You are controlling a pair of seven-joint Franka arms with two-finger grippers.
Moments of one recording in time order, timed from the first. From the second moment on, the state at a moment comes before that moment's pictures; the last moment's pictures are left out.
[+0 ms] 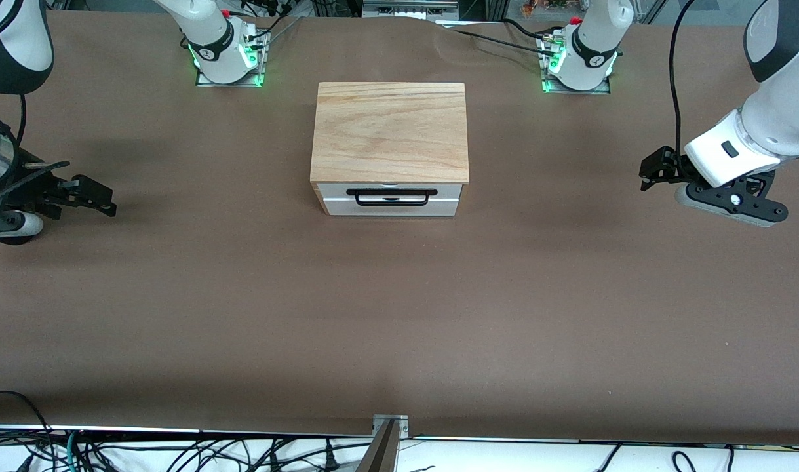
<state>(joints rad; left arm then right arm) -0.08 0.10 -0.03 -1.60 0.03 1.65 0.18 0.12 0.19 -0.12 -1.51 0.04 1.72 -0.06</state>
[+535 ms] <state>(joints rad) -0.08 0.10 -0.03 -1.60 0.02 1.65 0.18 0.12 0.19 -0.12 -1.50 0.04 1.72 -0.06</state>
